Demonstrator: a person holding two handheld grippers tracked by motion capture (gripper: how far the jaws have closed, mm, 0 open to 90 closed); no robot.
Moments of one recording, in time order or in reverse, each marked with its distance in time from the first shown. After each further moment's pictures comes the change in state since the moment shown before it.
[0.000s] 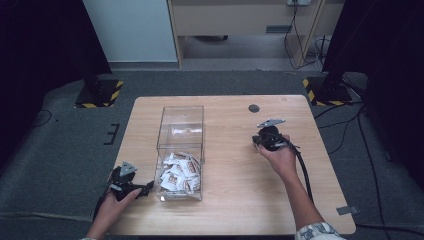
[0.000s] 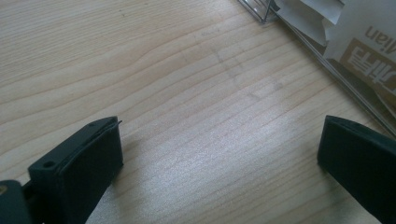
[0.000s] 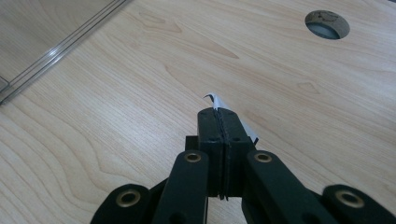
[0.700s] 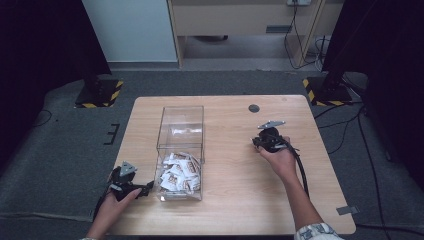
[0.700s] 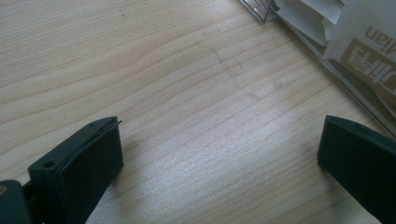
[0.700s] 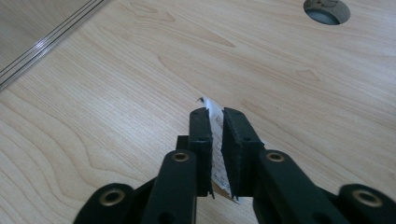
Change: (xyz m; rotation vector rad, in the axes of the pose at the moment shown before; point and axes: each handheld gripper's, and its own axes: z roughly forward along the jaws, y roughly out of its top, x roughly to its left) left arm 0.000 0.000 0.000 -0.001 0.000 -0.001; right arm -0.003 -0.008 0.006 0.013 -0.012 0.023
